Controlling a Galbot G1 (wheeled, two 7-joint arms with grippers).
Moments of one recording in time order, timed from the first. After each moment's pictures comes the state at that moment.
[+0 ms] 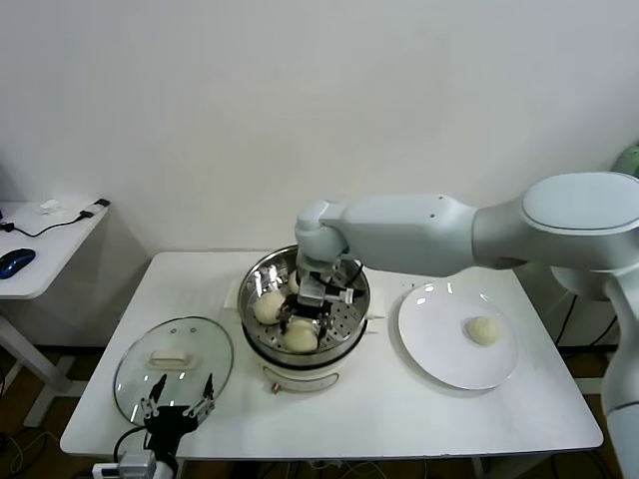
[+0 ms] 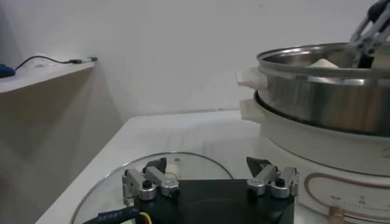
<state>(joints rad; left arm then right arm) 1.73 -1.45 -0.63 -2.05 -0.09 0.15 -0.04 0.62 1.39 -1.53 1.23 0.16 0.48 -1.00</state>
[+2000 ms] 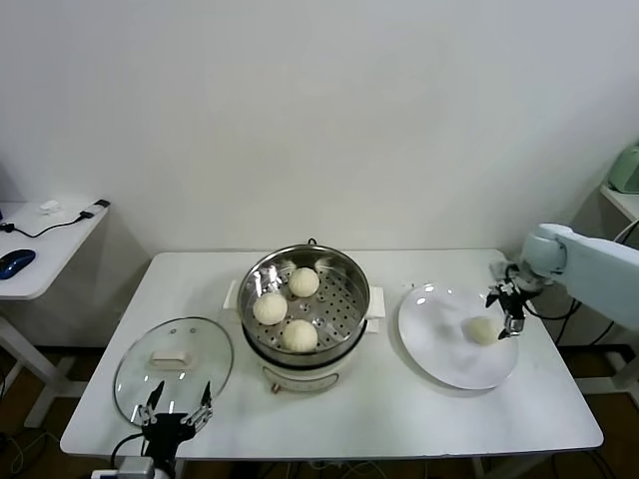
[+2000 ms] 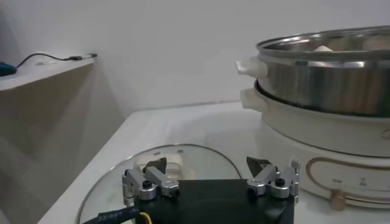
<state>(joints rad) 1.75 -1.45 -0.63 -2.04 -0.07 0.14 -0.03 0.31 0.74 -1.36 0.95 0.22 -0.10 -1.01</state>
